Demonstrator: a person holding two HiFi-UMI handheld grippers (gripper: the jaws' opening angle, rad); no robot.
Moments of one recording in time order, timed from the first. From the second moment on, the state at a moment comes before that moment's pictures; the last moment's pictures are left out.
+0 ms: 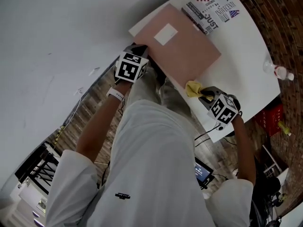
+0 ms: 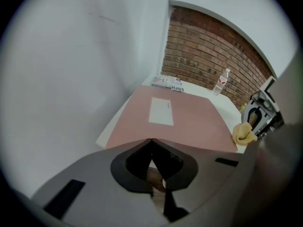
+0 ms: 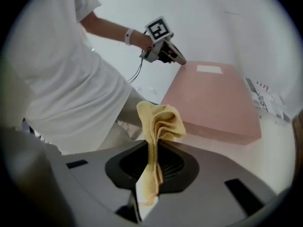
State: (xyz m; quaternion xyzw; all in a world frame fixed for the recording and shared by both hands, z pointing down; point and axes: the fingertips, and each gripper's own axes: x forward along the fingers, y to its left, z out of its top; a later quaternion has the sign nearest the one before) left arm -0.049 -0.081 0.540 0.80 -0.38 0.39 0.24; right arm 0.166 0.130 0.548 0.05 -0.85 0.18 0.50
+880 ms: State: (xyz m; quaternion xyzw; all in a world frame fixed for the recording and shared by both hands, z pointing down) left arm 0.067 -0.059 0.548 0.87 -0.26 0.38 0.18; right arm 0.200 0.102 0.553 0.46 -0.65 0.59 0.09
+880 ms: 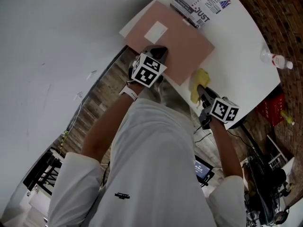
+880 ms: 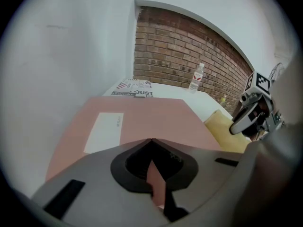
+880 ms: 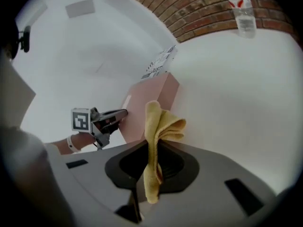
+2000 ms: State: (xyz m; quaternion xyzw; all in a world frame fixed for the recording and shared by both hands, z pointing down) left arm 0.066 -0.058 0.552 0.87 -0.22 0.39 0.23; right arm 0.264 -0.043 0.551 0.46 -0.72 0.52 0.04
